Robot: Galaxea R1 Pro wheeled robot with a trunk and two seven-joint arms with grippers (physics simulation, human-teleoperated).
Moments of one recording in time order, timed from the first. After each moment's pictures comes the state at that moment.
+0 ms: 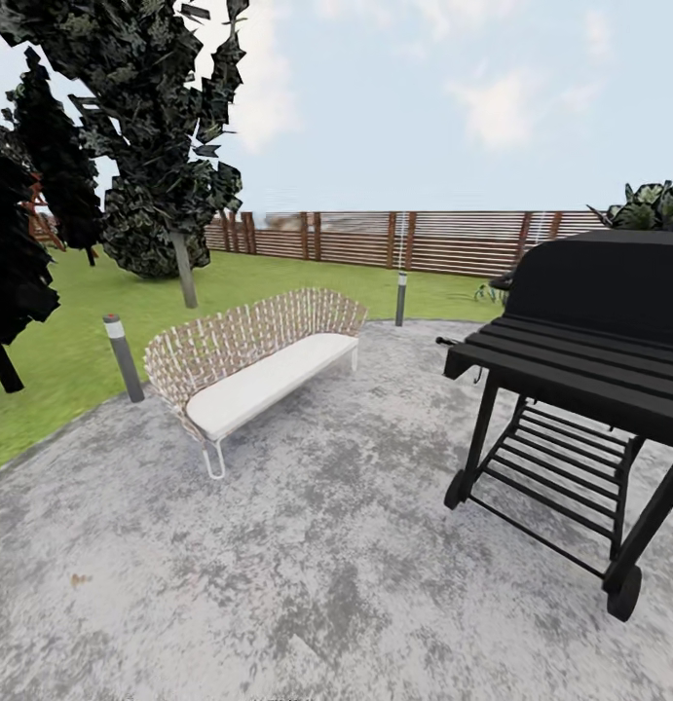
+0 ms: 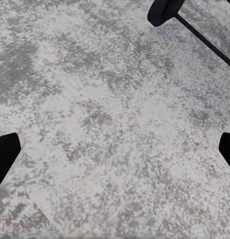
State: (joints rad) left arm -0.29 -0.06 0.05 -0.13 -0.15 -0.47 0.12; right arm -0.18 -0.04 0.25 -0.29 0.01 -0.48 -0.29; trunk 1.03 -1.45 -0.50
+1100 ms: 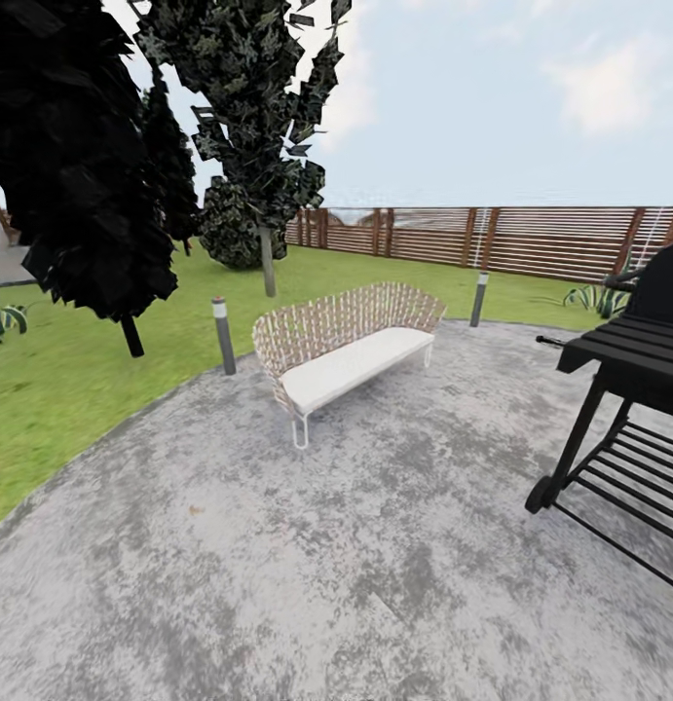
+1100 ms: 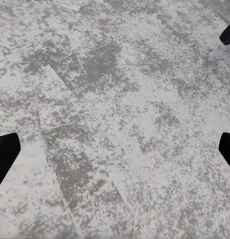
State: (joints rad) left arm -0.29 -0.06 0.05 -0.13 -0.15 -0.47 0.12; right arm -0.18 -0.04 0.25 -0.28 0.01 -0.48 -0.29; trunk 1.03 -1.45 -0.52
